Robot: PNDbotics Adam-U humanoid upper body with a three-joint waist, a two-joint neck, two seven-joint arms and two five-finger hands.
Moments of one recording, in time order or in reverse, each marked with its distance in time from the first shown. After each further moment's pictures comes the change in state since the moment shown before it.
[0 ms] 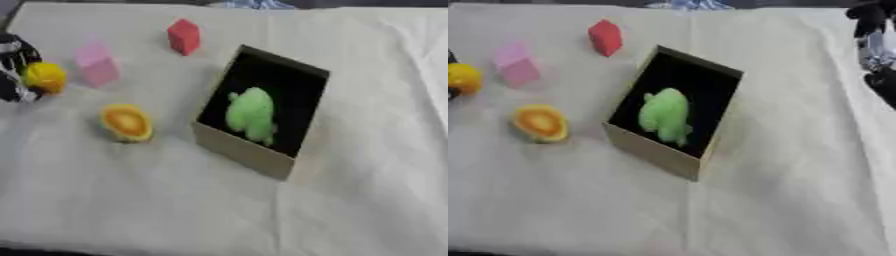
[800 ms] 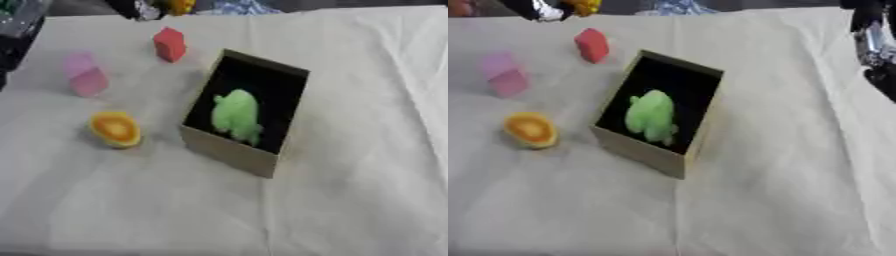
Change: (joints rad) left arm -0.345 -0.326 -0.064 -0.046 0.058 0.029 -0.125; right arm -0.066 0.023 0.034 0.000 -0.030 0.014 0.083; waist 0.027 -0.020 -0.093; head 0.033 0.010
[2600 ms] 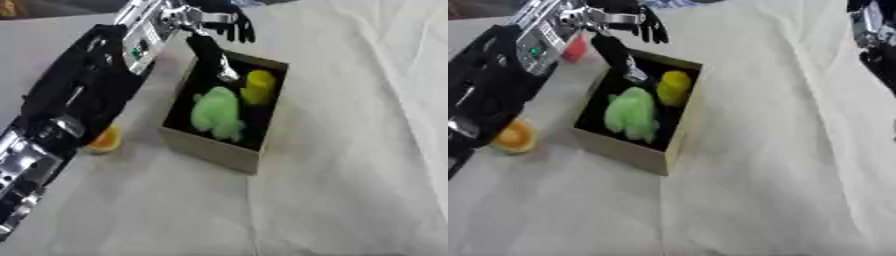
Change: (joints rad) left arm -0.002 -0.287 -0.016 0.181 -0.190 -0.166 -0.017; right arm -0.031 0.030 -0.004 0.000 -0.035 0.005 -0.015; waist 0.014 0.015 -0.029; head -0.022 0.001
